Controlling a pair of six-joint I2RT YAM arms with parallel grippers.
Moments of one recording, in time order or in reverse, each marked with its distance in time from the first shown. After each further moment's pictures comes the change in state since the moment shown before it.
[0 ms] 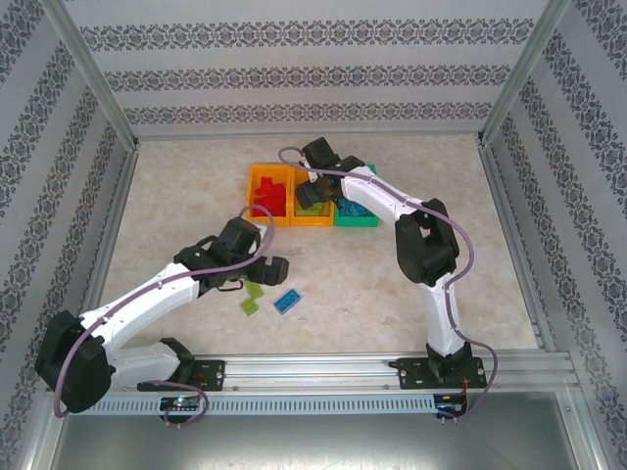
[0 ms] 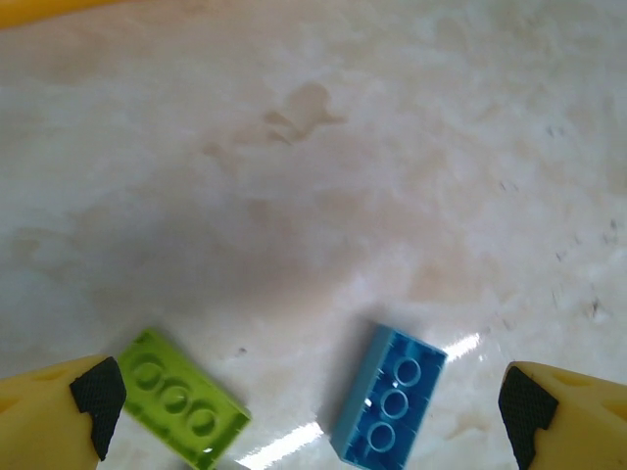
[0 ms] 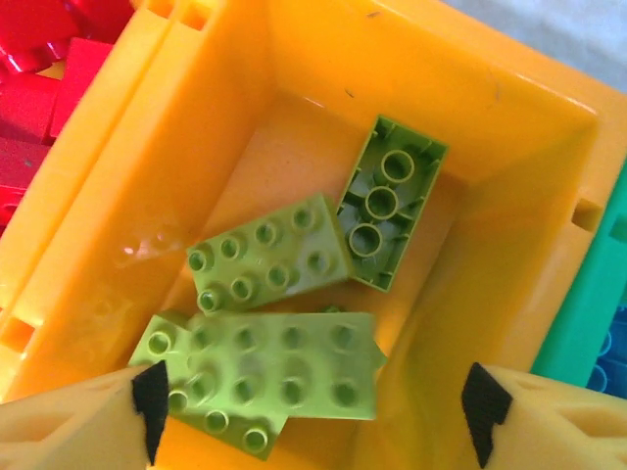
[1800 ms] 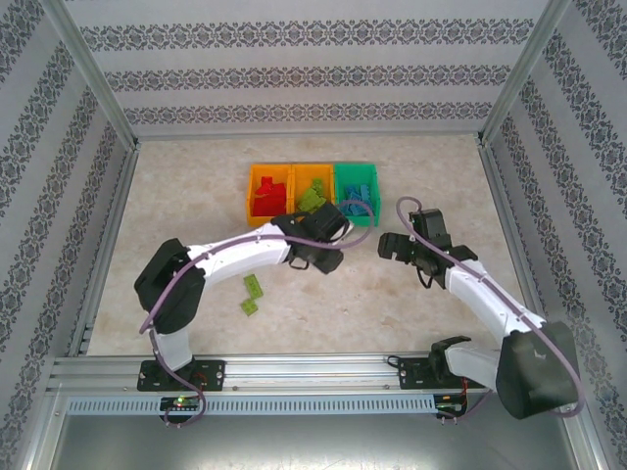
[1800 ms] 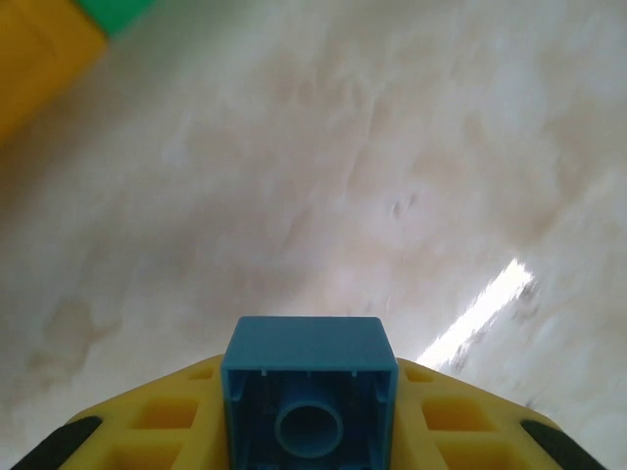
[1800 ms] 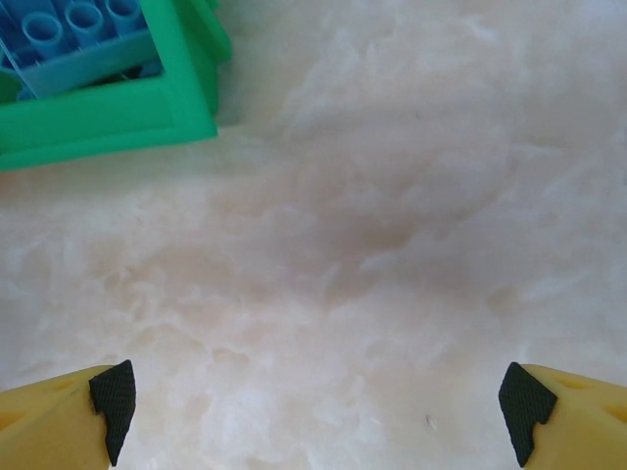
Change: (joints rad) left arm -0.164 0.646 0.630 -0.082 -0.028 0.187; right arm -0.322 -1.062 -1.241 0.298 -0.064 0.311
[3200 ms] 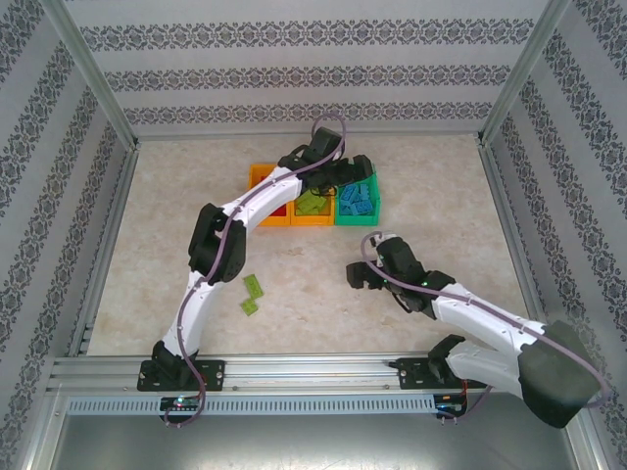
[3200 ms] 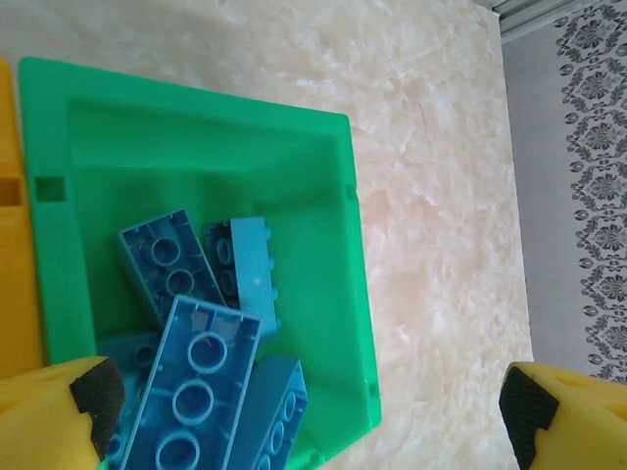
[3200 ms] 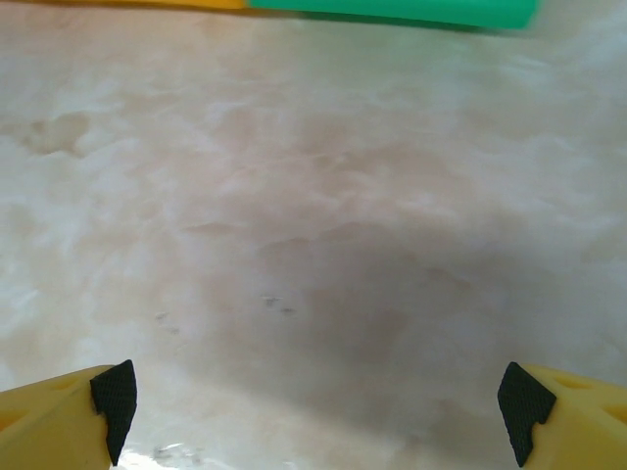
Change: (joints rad) left arm 0.260 0.493 0.711 0.142 0.228 -0.639; right arm 0.394 -0.043 -0.139 0.191 0.061 -0.015
